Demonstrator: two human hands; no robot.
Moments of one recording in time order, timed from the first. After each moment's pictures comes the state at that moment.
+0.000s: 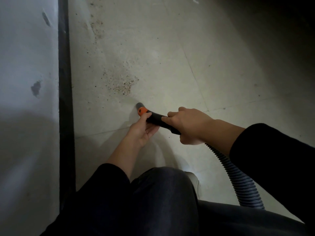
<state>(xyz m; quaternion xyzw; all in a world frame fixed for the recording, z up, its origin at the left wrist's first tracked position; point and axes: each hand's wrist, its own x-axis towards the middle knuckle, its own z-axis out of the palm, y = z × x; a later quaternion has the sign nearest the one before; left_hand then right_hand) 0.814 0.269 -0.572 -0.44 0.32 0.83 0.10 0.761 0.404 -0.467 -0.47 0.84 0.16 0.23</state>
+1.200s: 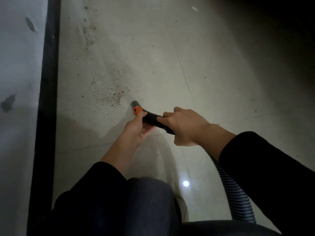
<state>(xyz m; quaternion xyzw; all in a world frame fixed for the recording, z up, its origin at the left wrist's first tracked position) 0.731 0.279 -0.576 -0.49 0.31 0.81 0.07 0.686 0.416 -0.470 -0.49 0.84 0.15 0.20</state>
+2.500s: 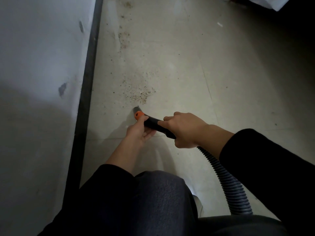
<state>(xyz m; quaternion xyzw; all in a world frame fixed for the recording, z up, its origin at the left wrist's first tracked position) 0.802 0.222 -0.570 -0.52 0.32 0.80 0.01 0.736 0.348 -0.470 -0.55 0.80 0.14 0.20</state>
